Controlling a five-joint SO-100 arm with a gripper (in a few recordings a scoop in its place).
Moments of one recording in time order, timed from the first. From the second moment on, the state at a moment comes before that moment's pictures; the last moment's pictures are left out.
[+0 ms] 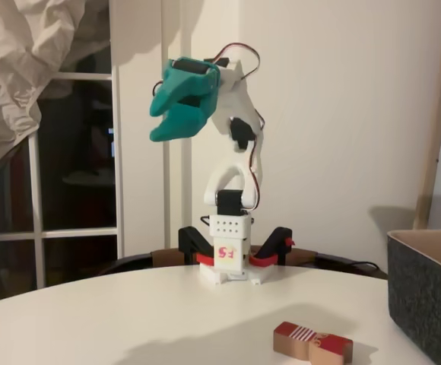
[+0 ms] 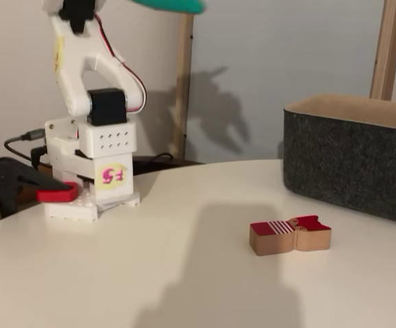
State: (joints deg) arm 24.3 134.2 109.8 51.3 96.0
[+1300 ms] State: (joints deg) arm -6.2 104.7 109.1 93.3 37.8
